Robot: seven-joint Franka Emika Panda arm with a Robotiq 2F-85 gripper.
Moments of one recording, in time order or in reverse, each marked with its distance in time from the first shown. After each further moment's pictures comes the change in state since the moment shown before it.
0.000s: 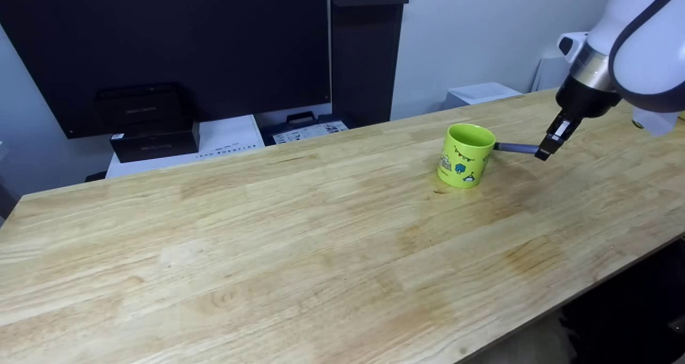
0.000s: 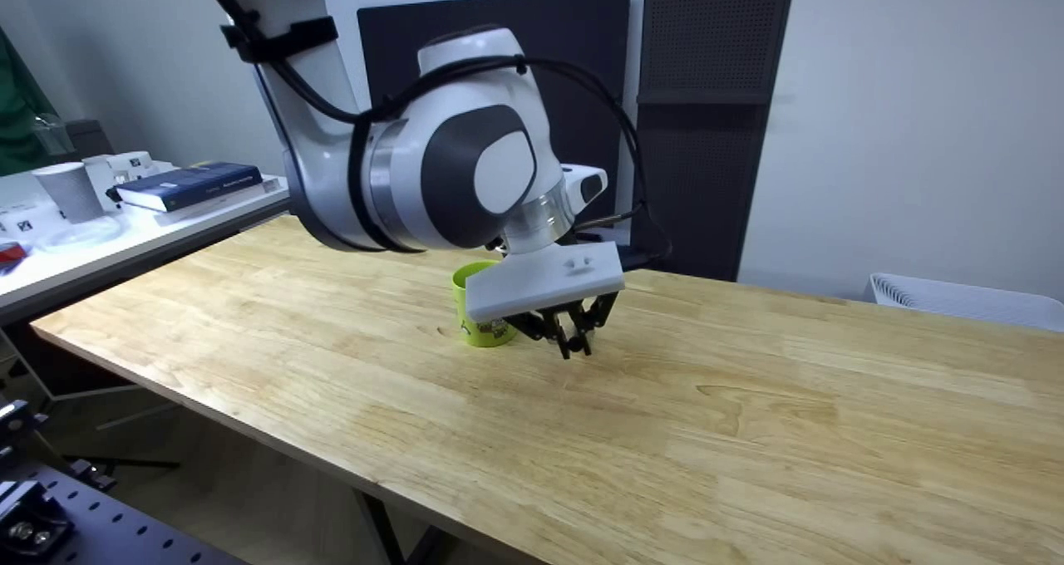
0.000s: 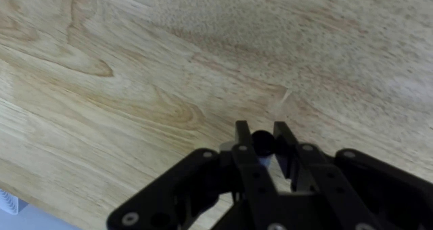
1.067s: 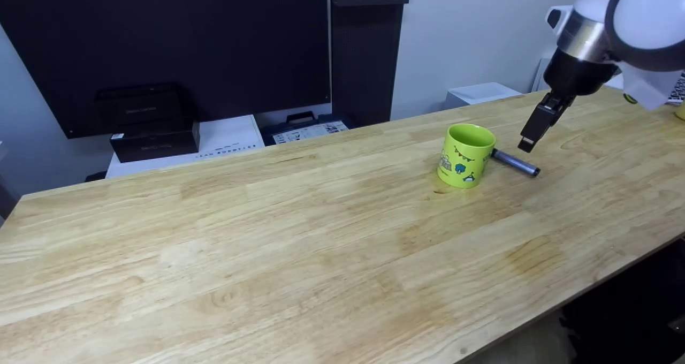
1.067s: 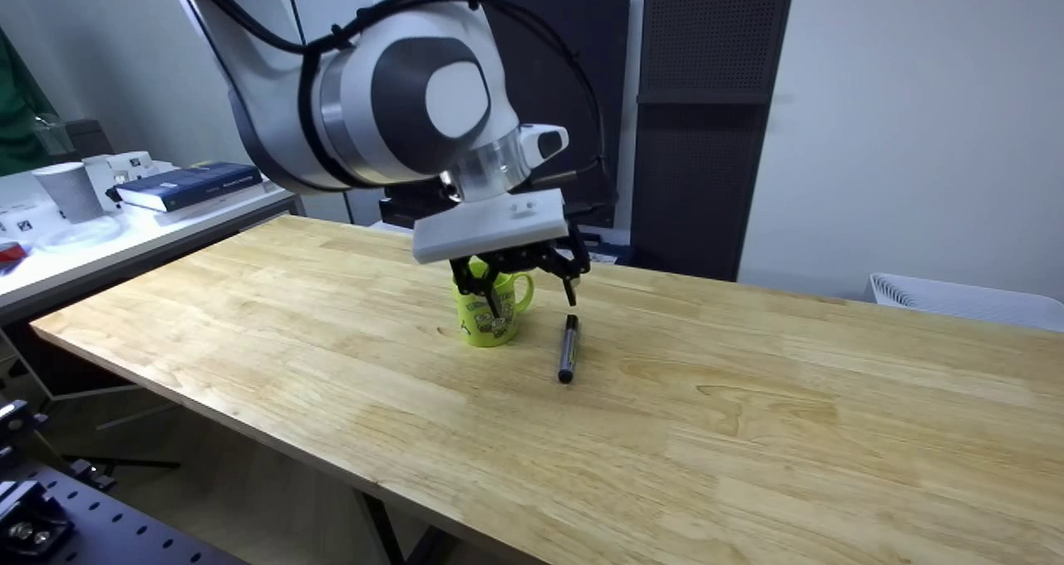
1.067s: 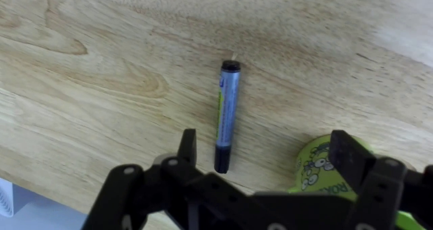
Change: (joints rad) arm 0.115 -0.157 -0.013 -0.059 0.008 -0.150 0.117
